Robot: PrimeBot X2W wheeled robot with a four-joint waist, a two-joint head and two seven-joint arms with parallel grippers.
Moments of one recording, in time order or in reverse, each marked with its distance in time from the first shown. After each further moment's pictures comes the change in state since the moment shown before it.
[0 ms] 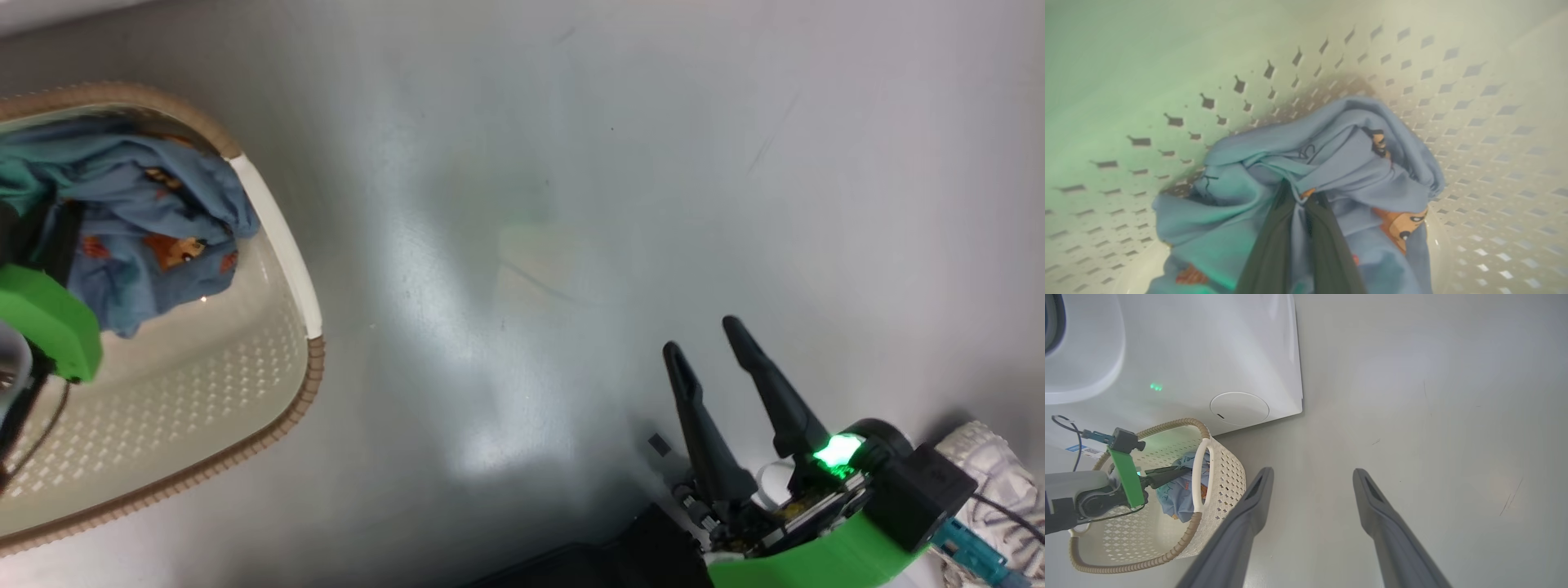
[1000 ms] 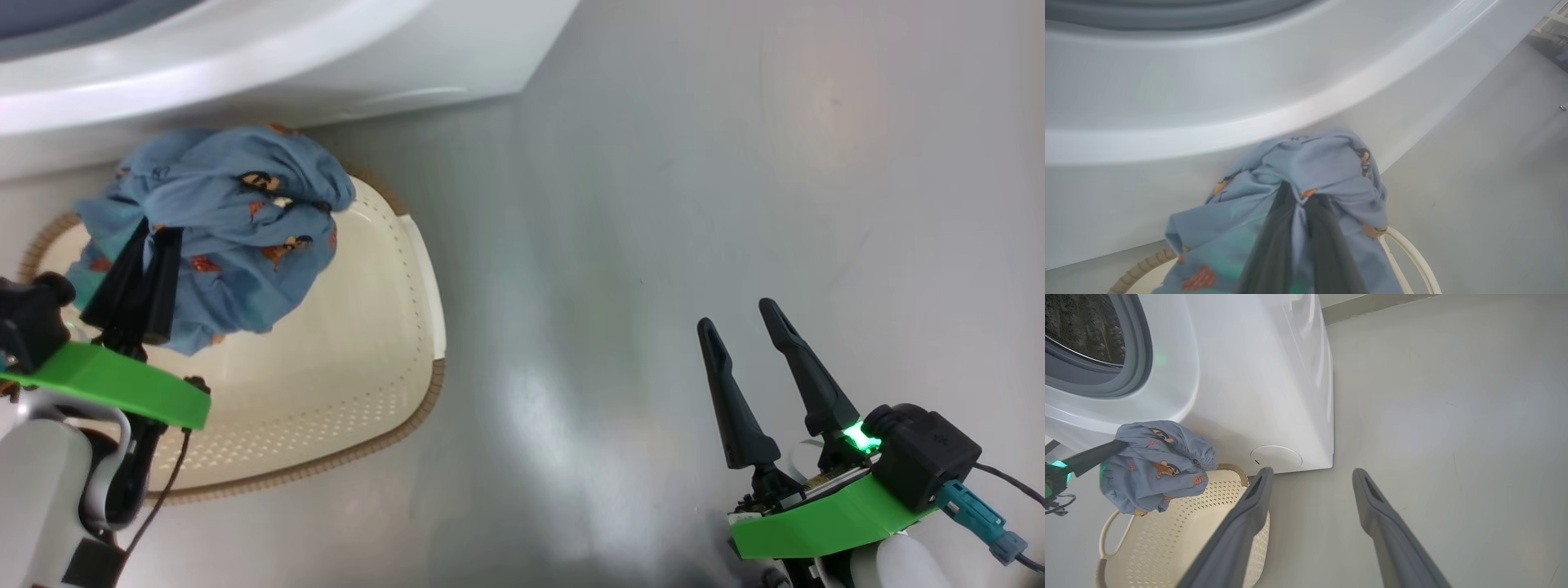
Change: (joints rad) left arm 0.383 -0.123 0.331 -0.548 -0.072 0.000 -0.004; right arm -0.079 -0.006 -0.100 0.125 -0.059 0.000 0.000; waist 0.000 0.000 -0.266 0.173
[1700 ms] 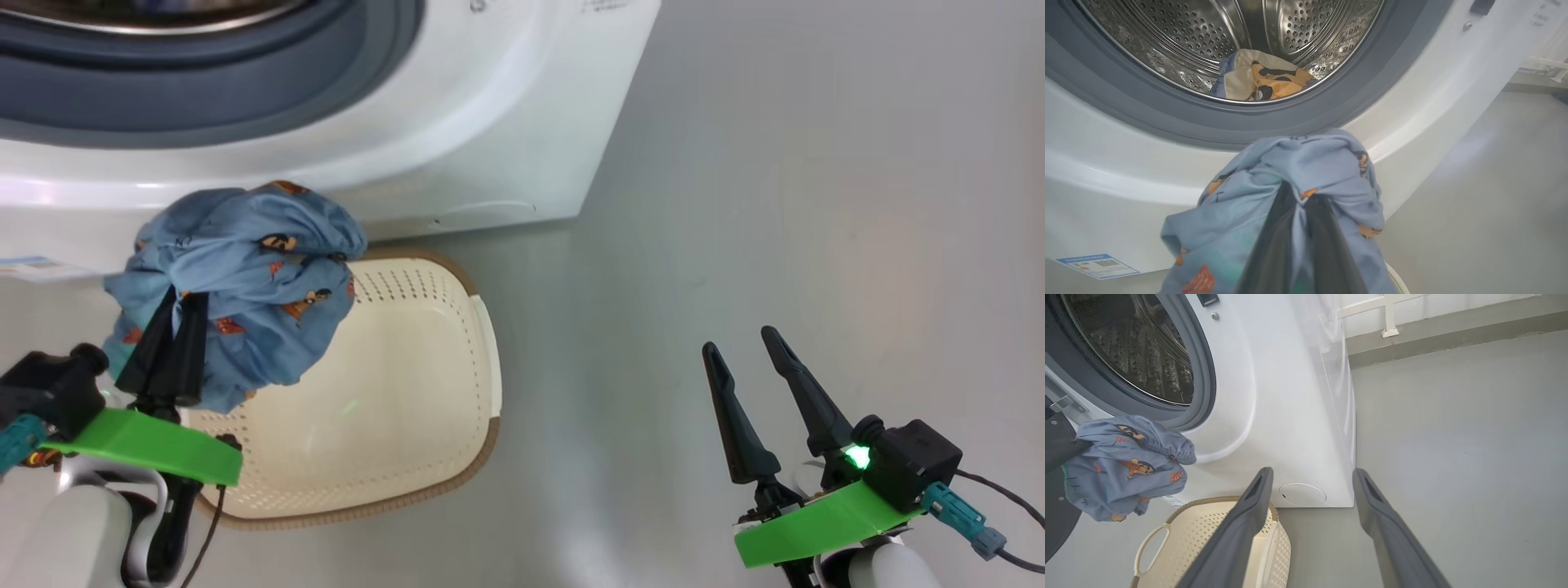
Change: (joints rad) left arm 0.156 -0.100 0.099 -0.052 0.058 0.000 0.000; right arm 0.004 -0.005 -0.023 0.102 -0.006 0.000 0.000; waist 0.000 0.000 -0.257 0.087
